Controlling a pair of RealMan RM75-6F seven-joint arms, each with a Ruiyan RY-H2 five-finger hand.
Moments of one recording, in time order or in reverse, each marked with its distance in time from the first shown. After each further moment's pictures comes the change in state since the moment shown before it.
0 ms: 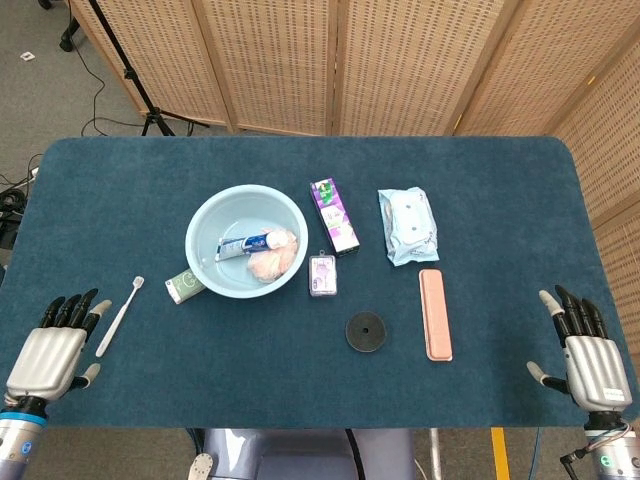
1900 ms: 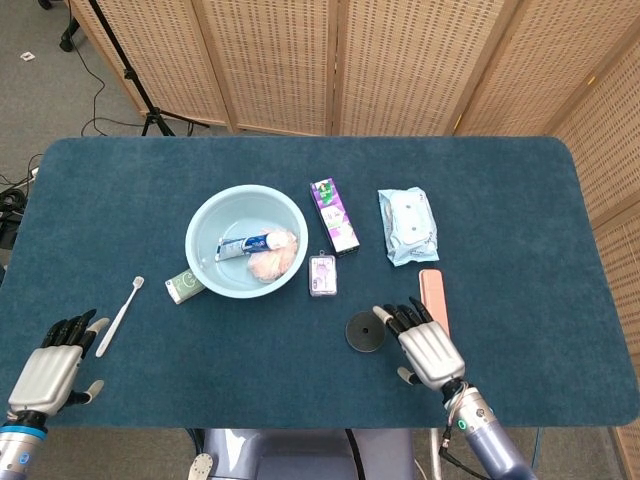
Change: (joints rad) left arm 0.094 -0.088 -0.019 0.173 0.053 -0.079 -0.227; right arm 0.328 -0.279 0.012 -0.178 0.166 -0.361 -0.533
